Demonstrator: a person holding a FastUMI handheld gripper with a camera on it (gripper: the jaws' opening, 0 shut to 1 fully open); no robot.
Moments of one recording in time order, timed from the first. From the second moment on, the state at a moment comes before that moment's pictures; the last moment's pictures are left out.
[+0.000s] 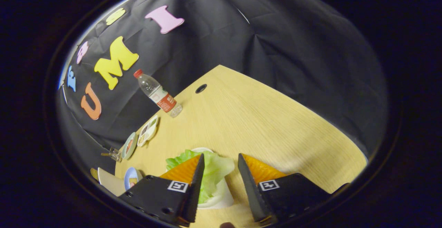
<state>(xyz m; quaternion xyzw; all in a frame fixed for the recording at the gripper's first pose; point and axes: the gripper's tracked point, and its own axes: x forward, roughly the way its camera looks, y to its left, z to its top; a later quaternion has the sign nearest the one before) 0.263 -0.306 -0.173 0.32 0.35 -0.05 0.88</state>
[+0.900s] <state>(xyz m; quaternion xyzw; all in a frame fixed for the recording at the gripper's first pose) 0.250 -0.271 -0.063 0.27 0.26 0.00 0.93</state>
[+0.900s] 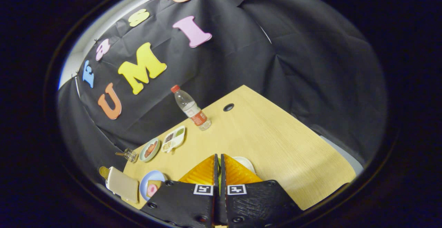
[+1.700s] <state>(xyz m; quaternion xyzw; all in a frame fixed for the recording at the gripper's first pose) 0.242 -0.087 0.029 0.20 0.20 0.07 0.96</state>
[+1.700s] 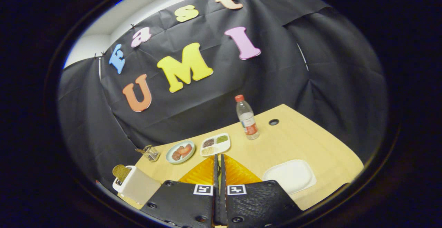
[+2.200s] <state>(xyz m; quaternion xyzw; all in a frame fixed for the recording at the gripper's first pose) 0.260 0.085 -0.006 0.22 0.23 0.15 0.94</state>
